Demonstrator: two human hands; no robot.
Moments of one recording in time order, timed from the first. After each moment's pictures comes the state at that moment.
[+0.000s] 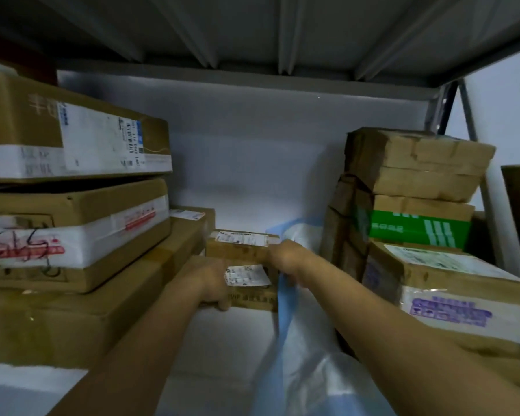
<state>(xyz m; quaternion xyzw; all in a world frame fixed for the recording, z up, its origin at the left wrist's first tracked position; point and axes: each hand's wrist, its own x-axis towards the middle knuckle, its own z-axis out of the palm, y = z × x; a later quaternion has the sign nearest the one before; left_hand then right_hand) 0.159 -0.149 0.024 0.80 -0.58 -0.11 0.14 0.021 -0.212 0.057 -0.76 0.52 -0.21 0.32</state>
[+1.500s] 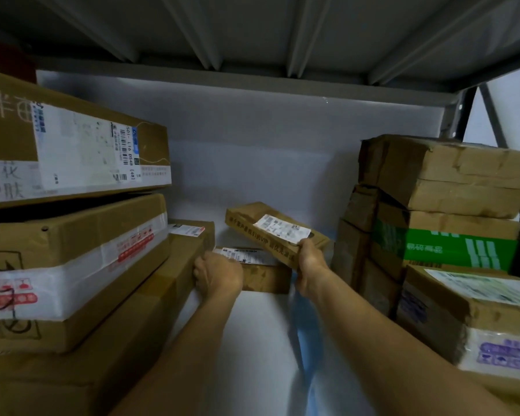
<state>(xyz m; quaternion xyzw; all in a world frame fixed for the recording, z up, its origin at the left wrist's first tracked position) 0.170 -0.243 0.017 0.79 -0.31 -0.14 0.51 0.053 -0.284 0.038 -0.39 0.47 -0.51 0.60</state>
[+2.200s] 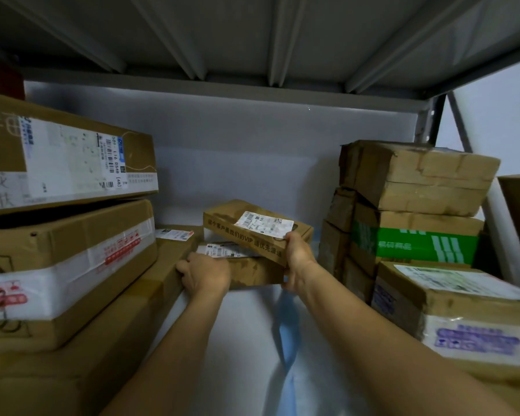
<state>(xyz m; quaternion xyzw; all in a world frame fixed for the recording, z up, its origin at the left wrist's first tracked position) 0.160 -0.227 0.031 0.78 -0.29 -0.16 0.53 0.039 -0.249 0.063 -0.41 0.48 -0.49 0.60</state>
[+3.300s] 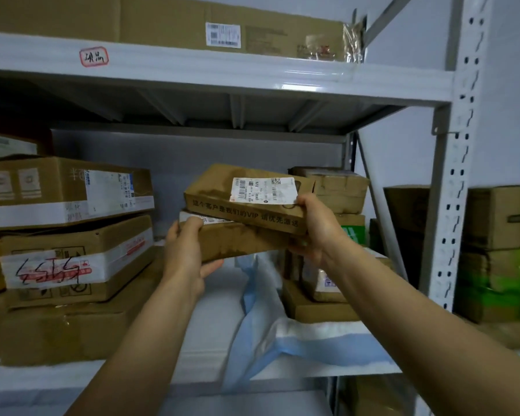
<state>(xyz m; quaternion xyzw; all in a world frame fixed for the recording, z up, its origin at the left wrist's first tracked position) 0.091 -0.030 0.101 0.41 -0.30 -0.38 0.77 -0.082 -0.046 0.147 -0.53 0.38 -0.55 0.52</state>
